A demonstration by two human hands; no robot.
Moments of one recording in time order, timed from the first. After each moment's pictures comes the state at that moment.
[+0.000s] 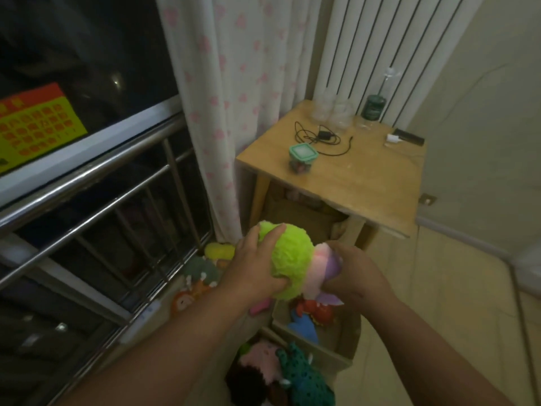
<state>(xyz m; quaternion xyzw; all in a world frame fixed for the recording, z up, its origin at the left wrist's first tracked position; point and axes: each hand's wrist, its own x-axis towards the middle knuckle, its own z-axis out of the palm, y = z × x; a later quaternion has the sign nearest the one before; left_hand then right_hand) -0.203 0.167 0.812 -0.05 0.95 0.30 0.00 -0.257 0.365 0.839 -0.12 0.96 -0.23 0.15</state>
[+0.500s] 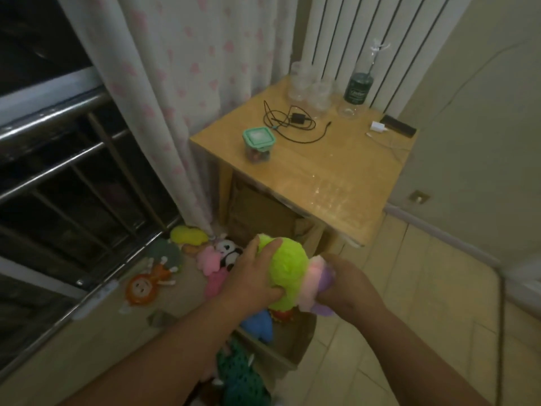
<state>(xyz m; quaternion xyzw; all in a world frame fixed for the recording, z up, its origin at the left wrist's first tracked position) -0.342 0.366 0.760 -0.09 0.94 0.33 0.10 -0.406 0.552 0.793 -0.10 0.94 -0.21 0.24</state>
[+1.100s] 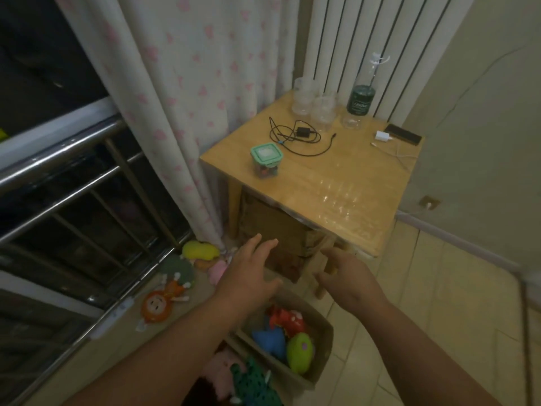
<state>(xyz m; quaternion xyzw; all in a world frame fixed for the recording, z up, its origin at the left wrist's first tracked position) -0.344 0.321 0.788 -0.11 0.94 0.32 0.04 -0.415 0.513 0.822 -0.10 0.94 -0.26 0.20</state>
